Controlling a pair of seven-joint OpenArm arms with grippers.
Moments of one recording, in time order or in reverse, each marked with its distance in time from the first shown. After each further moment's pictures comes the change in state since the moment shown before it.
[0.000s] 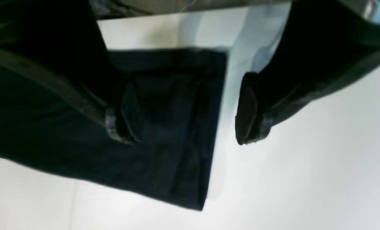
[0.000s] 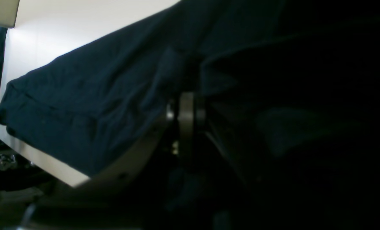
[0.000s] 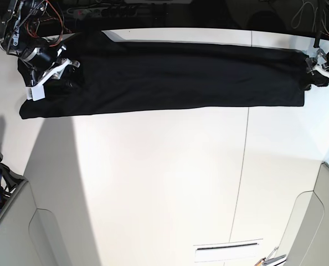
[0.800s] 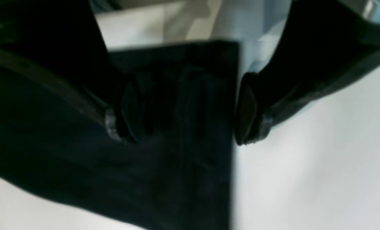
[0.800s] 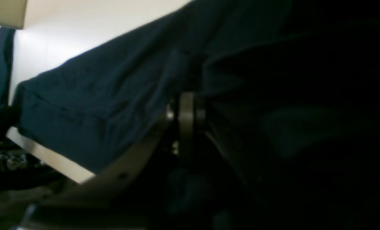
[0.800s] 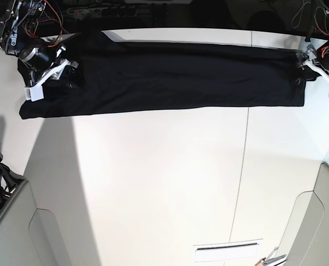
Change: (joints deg) left arm -0.2 -0.2 5.5 -7.3 -1.8 -5.2 0.1; right arm 0.0 0.2 0.0 0.0 3.5 0.0 -0.9
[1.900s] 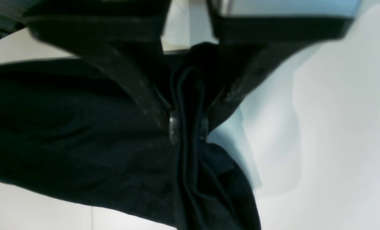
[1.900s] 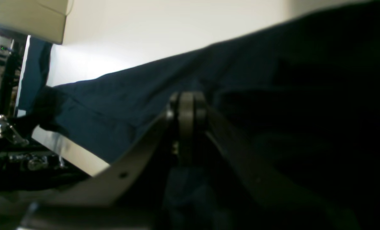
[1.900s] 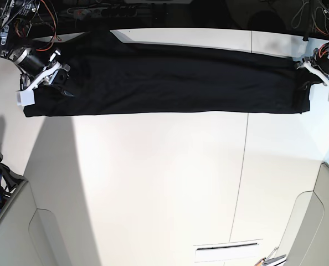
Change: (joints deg) left arm 0.0 0.3 0.2 3.7 5.6 -1.0 -9.9; right arm 0.0 0.0 2.9 6.1 7.9 0.4 -4.5
